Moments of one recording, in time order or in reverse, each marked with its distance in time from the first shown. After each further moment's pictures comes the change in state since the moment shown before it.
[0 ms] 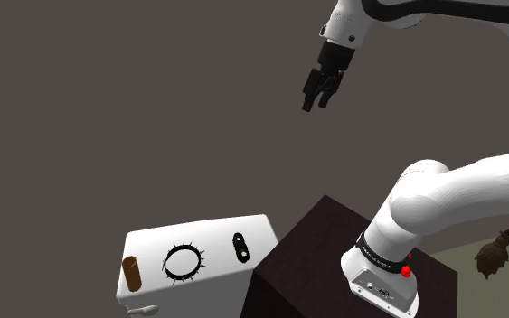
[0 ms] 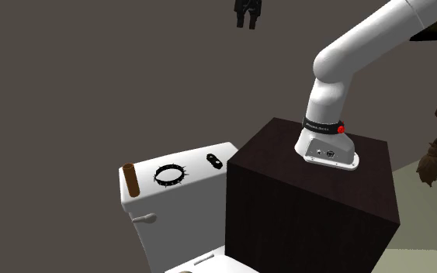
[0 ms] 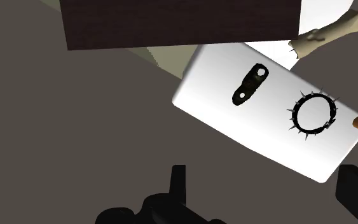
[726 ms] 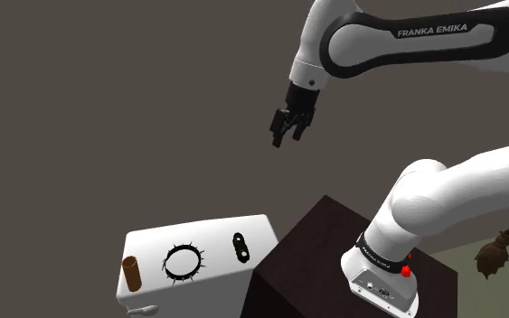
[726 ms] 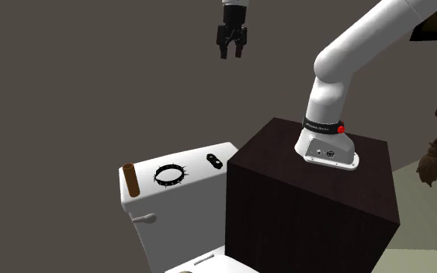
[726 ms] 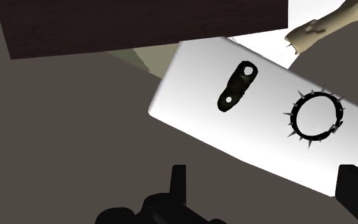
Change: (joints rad) arm 0.032 0.091 0.154 -0.180 0.088 0.258 0.169
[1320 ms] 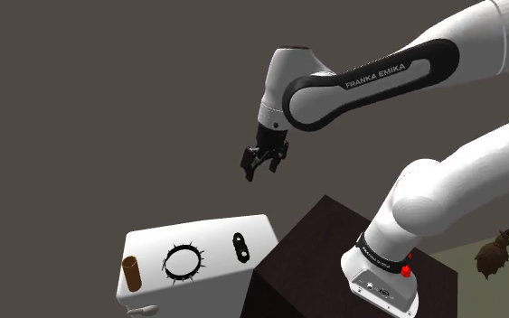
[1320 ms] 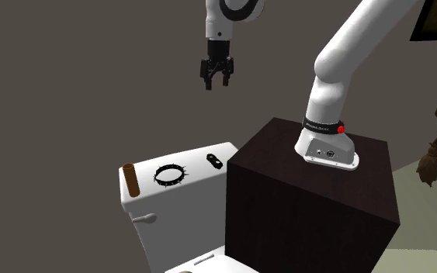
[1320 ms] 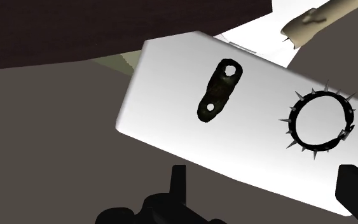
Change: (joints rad) arm 0.021 0.232 0.164 -0.079 0.061 0.300 0.174
